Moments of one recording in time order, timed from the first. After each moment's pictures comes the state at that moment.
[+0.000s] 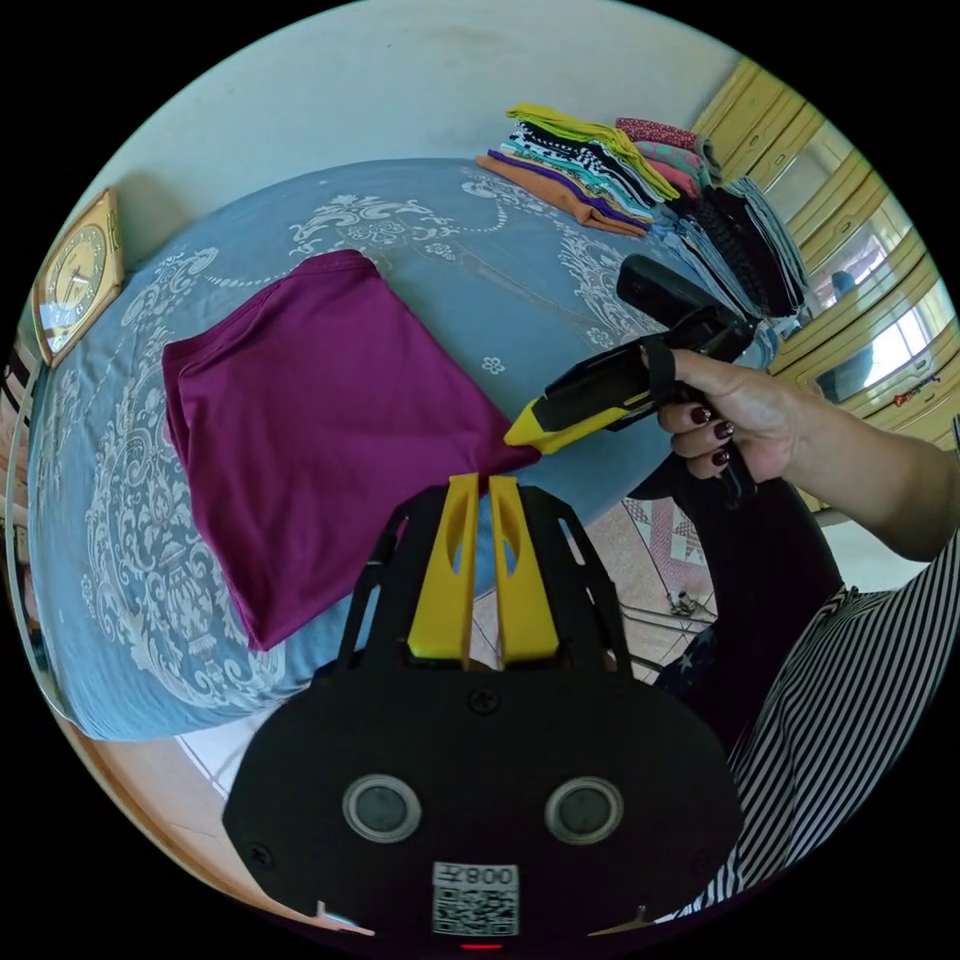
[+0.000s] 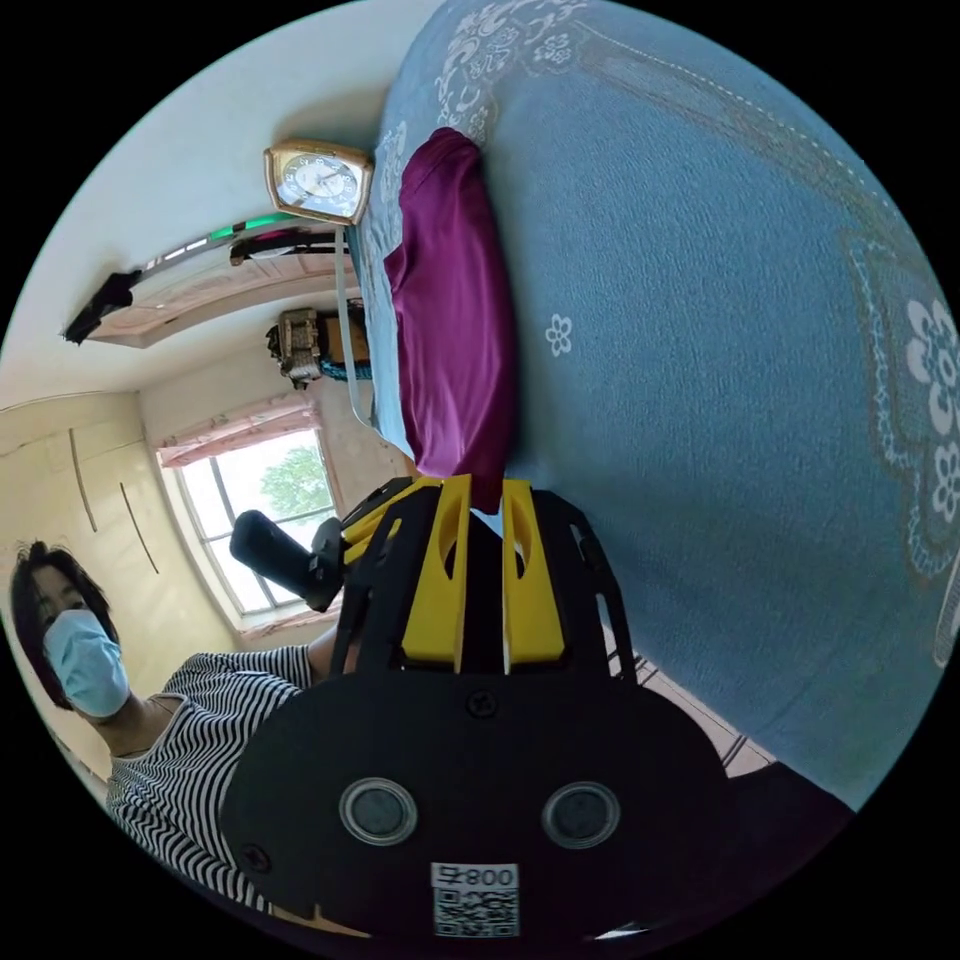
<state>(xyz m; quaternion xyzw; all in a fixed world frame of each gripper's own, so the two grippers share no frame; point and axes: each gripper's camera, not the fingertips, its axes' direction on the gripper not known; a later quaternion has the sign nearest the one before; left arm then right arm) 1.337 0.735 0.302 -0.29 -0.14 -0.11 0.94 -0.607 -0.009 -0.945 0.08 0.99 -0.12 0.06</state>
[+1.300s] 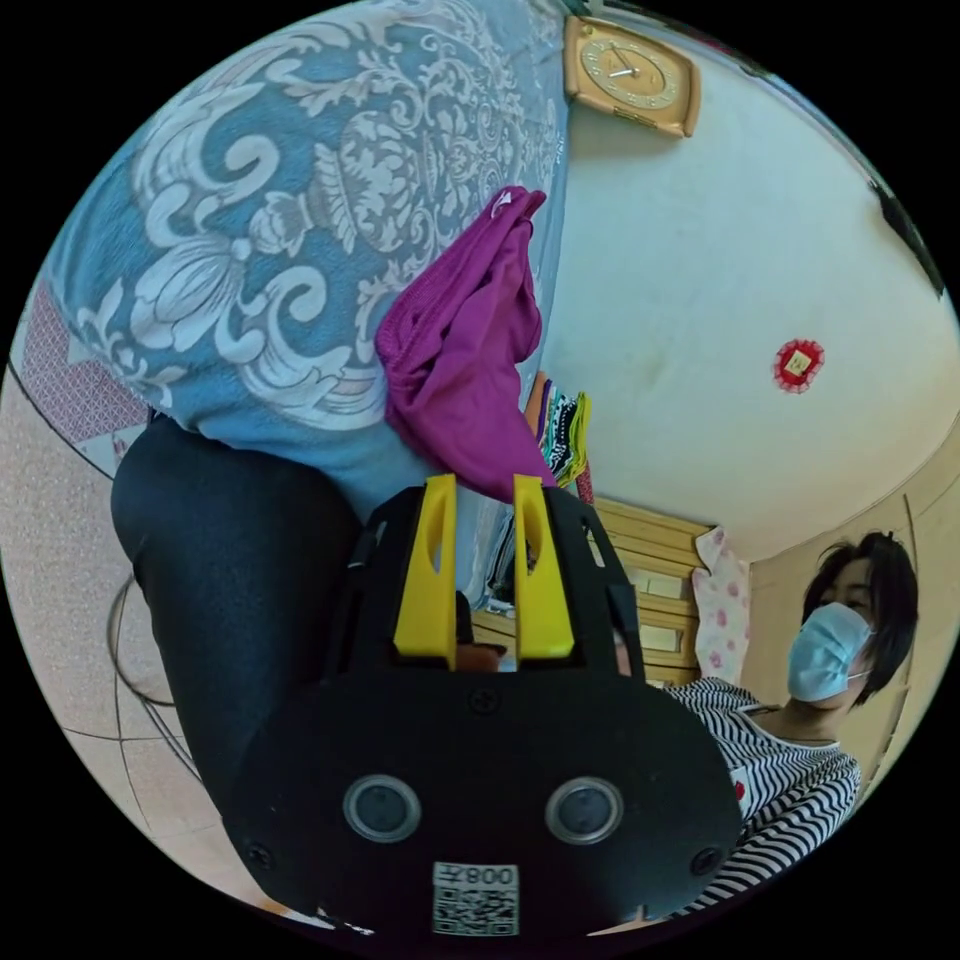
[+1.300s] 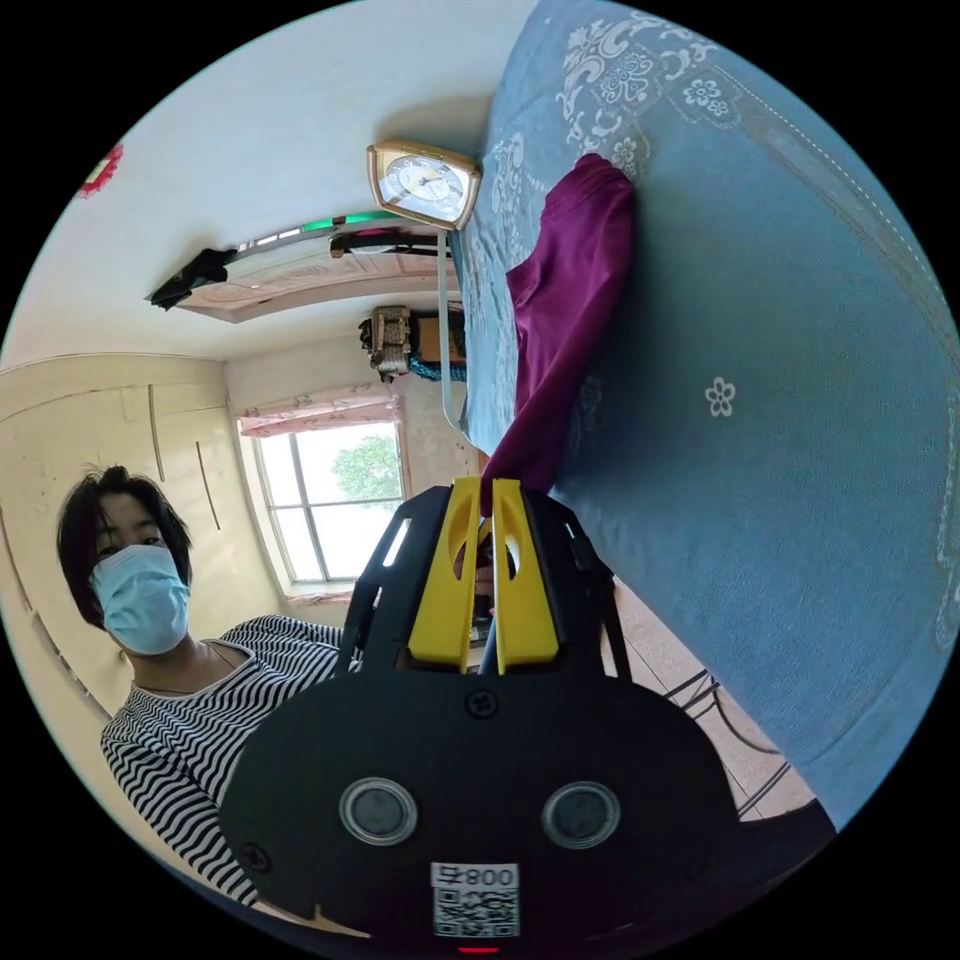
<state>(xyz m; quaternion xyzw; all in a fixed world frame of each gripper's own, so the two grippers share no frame) 1.195 1.038 0.438 0.07 0.17 -0.63 0.76 -0.572 -0.037 -0.988 -0.01 0.98 -0.14 0.16</state>
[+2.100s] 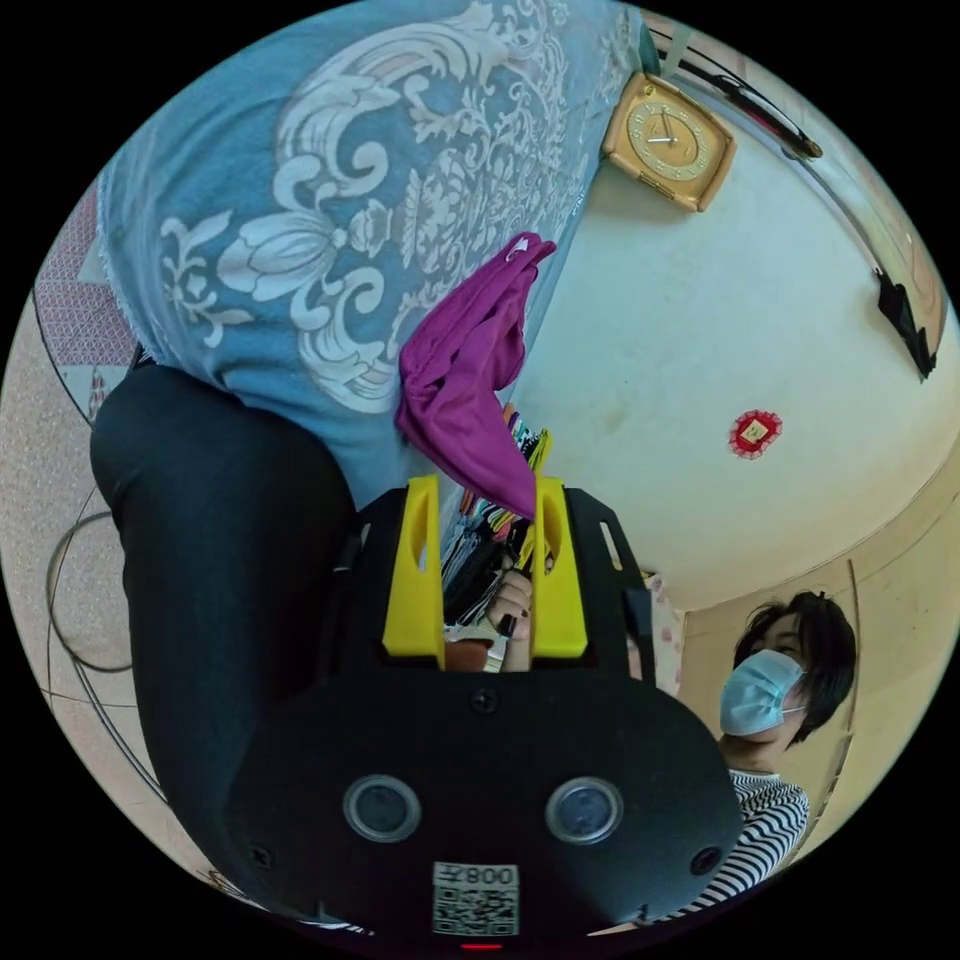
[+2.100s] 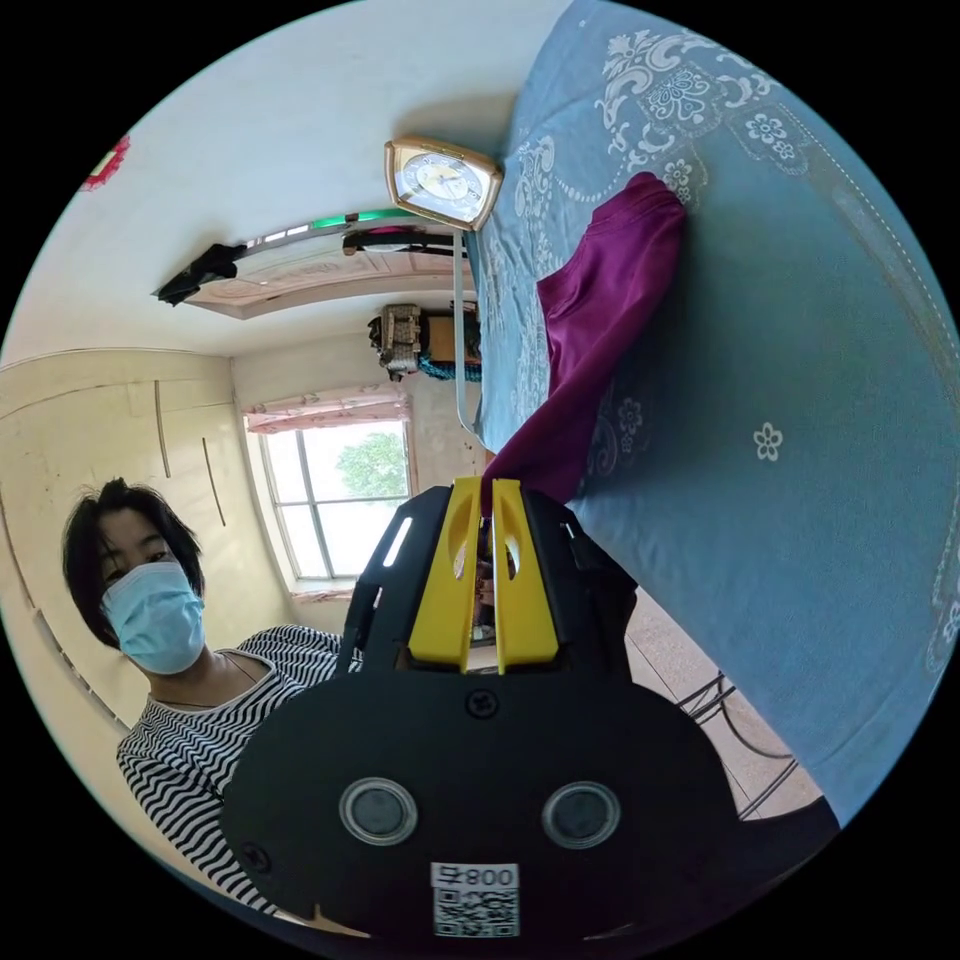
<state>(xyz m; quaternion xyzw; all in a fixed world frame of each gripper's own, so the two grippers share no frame) 1.183 1.119 0.551 0.14 0.21 -0.68 0.69 -0.519 -0.073 -0.952 -0.02 0.98 -0.13 0.17</state>
